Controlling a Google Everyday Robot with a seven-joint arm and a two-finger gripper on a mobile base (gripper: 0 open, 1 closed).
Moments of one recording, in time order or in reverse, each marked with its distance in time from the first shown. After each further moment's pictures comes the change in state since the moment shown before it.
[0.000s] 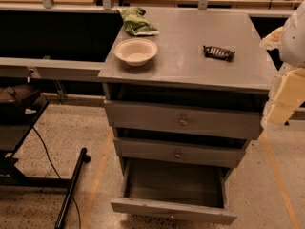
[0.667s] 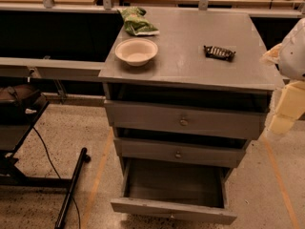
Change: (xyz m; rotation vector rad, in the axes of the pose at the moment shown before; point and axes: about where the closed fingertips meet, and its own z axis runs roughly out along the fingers) arm 0.018 0.007 0.025 -0.072 0.012 0.023
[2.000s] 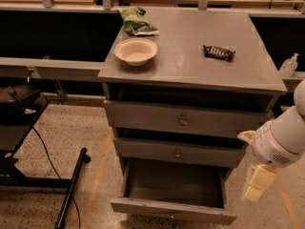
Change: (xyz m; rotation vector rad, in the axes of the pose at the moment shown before) arm 0.063 0.068 0.194 -0.200 -0.113 0.056
